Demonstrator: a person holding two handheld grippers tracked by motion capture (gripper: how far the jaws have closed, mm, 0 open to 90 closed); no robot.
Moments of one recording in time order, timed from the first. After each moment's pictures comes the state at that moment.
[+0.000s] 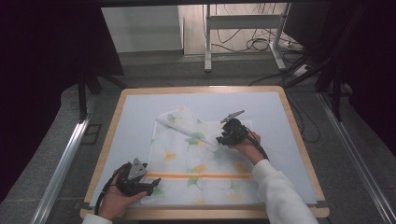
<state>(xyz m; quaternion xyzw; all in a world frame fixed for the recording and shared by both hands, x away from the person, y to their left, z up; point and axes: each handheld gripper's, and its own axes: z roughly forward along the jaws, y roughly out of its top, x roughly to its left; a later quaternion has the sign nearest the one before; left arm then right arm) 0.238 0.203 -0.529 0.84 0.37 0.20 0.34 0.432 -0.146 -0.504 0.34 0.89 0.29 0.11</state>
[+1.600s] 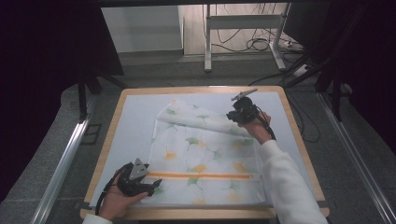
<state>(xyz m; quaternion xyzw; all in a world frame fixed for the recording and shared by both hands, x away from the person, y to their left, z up) 0.238 0.199 -0.530 0.85 0.36 0.19 0.33 0.471 -0.169 -0.451 0.35 0.87 0.32 0.15</state>
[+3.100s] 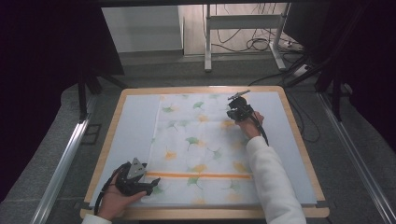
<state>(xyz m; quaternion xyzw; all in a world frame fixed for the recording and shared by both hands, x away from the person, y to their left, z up) 0.239 0.205 -0.529 0.84 0.37 0.20 0.33 0.516 -0.162 -0.493 0.39 0.85 0.30 0.19</state>
